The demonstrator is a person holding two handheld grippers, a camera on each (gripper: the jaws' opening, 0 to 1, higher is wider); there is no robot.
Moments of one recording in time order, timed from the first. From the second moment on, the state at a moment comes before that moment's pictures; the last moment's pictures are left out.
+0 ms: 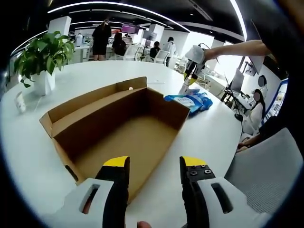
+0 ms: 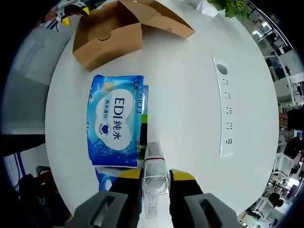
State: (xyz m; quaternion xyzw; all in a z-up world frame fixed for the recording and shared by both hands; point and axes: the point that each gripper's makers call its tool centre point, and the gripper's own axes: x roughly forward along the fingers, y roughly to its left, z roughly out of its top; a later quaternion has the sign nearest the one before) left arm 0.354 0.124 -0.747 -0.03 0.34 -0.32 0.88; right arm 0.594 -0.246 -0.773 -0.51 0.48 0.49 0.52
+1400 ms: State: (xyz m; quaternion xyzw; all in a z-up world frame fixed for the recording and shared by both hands) left arm 0.355 0.122 -0.743 -0.05 0.34 -0.32 0.88; right arm 0.591 -0.253 -0.766 -0.47 0.49 0.48 0.55
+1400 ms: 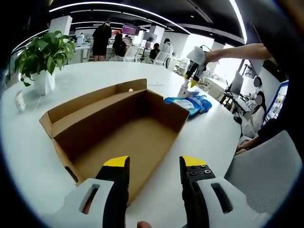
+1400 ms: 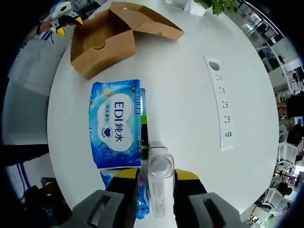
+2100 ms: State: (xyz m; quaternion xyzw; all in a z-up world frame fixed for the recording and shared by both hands) left arm 0.360 0.124 -0.735 -0.08 0.32 -0.31 0.89; right arm 0.567 -0.271 -0.735 -0.37 0.51 0.44 0.65
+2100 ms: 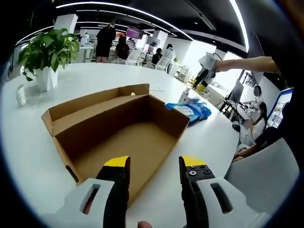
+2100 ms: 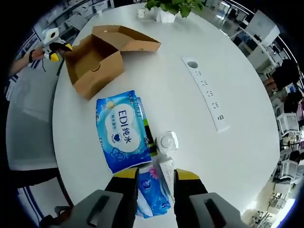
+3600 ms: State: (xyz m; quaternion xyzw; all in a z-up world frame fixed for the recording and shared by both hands) left arm 0.362 0.187 -0.713 -0.15 0.28 -0.25 0.91; right arm 0.480 -0.215 -0.700 0.08 0.42 0.34 0.83
